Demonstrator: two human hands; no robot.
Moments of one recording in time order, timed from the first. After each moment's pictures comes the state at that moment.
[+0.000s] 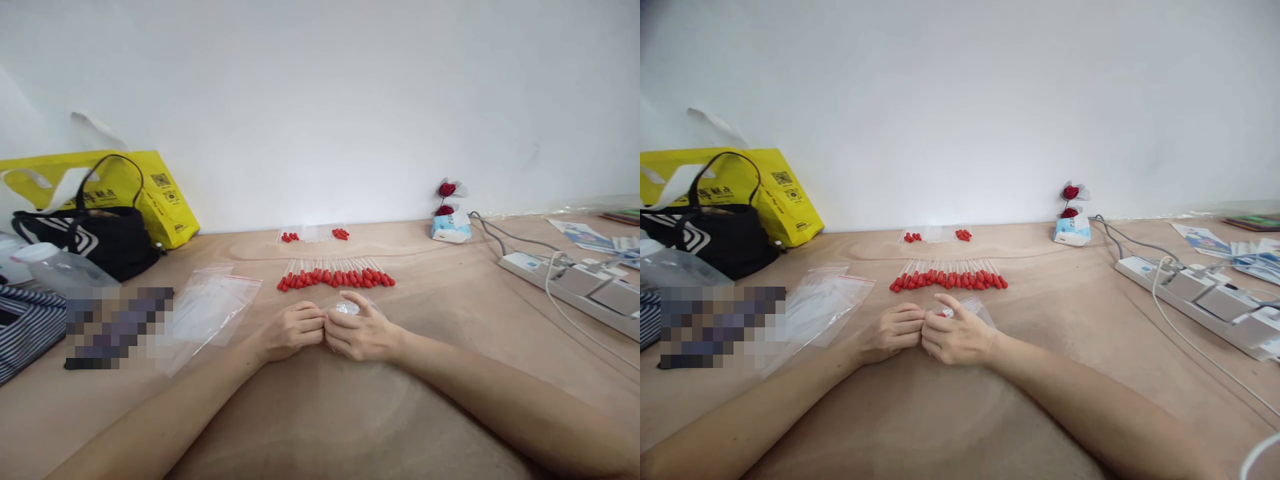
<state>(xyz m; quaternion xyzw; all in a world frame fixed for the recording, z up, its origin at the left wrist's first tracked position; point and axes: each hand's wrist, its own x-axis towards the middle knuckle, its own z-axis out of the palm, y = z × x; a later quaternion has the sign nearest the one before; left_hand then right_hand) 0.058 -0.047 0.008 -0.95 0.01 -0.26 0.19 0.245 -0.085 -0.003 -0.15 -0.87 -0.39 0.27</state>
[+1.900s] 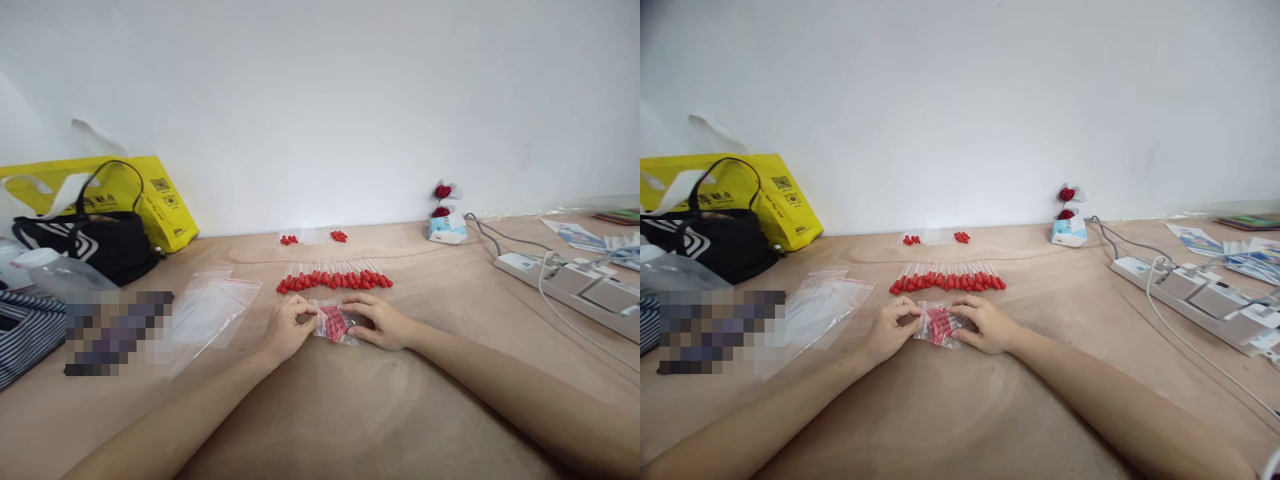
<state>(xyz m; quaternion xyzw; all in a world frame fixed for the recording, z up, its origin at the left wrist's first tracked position) 0.061 -0.055 -0.012 -0.83 -0.39 -0.38 -0.12 0.289 -0.075 -0.019 -0.33 -0.89 0.13 0.29</state>
